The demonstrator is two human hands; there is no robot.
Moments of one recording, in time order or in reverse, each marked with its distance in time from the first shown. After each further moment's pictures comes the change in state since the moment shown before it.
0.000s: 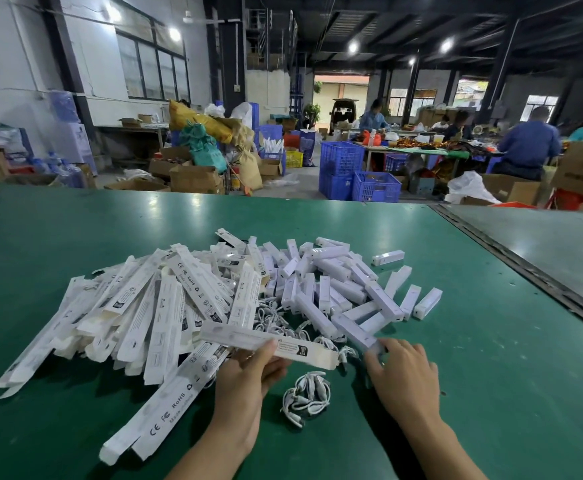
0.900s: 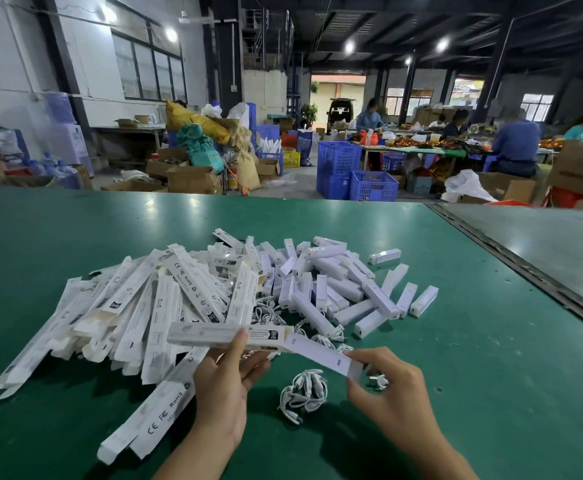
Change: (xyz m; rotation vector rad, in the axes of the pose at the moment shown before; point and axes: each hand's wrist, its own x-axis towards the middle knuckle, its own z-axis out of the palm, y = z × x) left_hand 0.003 0.012 -0.005 -0.146 0.151 0.084; right_hand -0.037 -0.004 -0.021 0.713 0.107 -0.480
